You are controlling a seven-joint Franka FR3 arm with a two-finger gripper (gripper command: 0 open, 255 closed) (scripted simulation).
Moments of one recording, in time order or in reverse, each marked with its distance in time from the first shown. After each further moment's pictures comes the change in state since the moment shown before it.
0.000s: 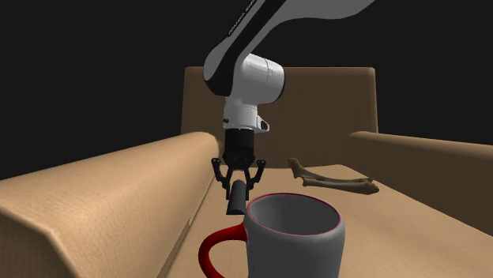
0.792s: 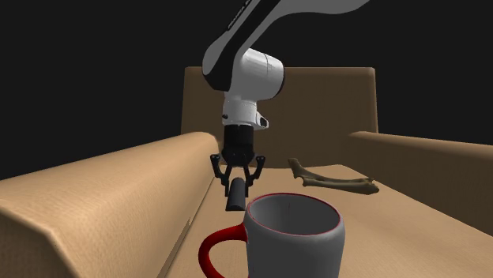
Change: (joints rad) arm 0.001 -0.012 0.003 0.008 0.002 -0.026 0.002
